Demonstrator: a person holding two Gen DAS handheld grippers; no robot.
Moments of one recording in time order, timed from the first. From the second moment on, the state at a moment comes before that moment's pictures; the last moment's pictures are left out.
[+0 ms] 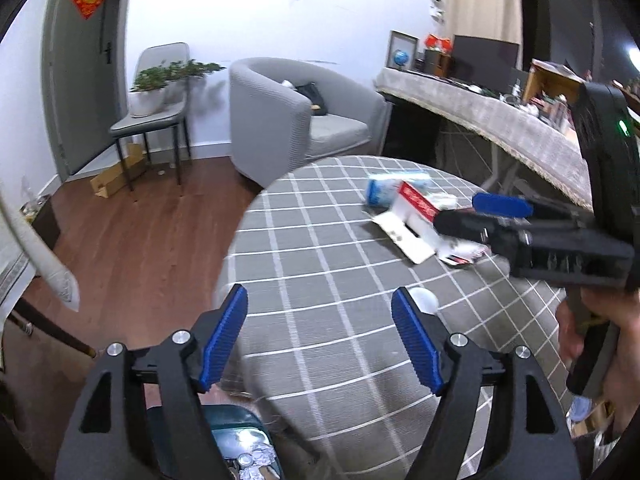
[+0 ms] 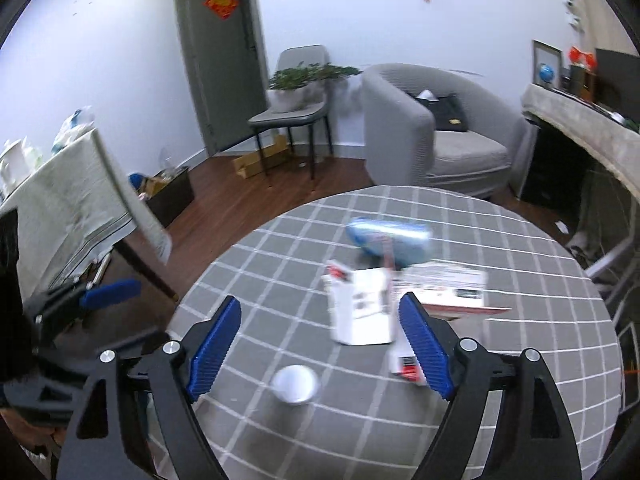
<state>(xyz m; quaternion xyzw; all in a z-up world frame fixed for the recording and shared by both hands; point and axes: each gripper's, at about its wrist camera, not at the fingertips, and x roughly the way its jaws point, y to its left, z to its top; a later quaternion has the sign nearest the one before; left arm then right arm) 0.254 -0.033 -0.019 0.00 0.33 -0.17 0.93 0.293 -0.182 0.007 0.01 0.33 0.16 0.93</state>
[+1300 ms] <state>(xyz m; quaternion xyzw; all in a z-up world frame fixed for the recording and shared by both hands) 0.283 -0.120 -0.063 0.06 0.39 -0.24 0.88 0.332 -0.238 -0.013 0.05 0.35 0.08 0.93</state>
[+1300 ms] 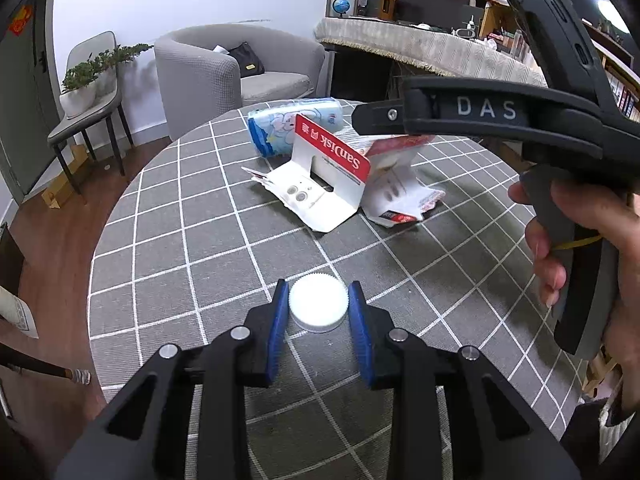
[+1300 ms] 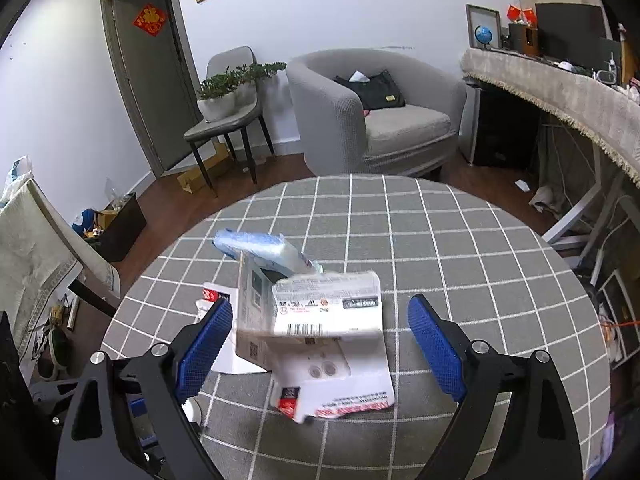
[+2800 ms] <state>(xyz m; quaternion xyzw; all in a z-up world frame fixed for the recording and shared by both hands) 0.238 -0.057 -0.046 0.04 0.38 -0.23 0.89 0.303 -0.240 -0.025 0.08 0.36 0.06 0.93</state>
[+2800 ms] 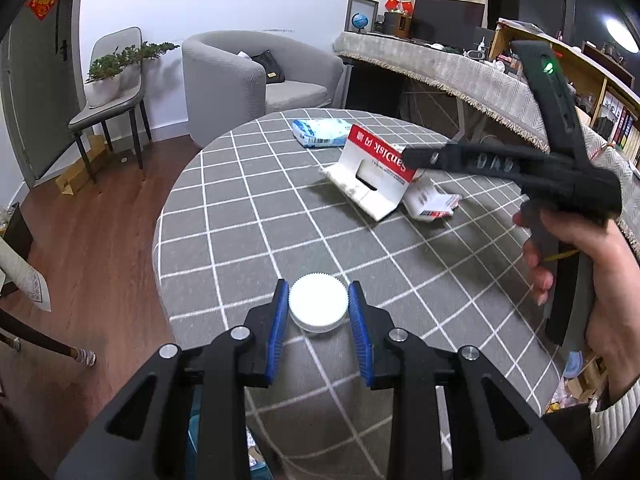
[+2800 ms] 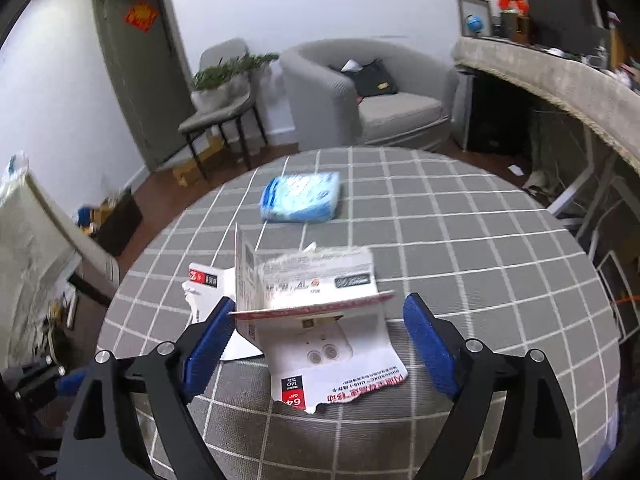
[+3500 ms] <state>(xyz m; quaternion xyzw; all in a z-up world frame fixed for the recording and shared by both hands) 0.224 -0.037 -0.047 0.04 0.38 -0.21 0.90 0.293 -0.227 -0.018 0.07 0.34 0.05 0.94</state>
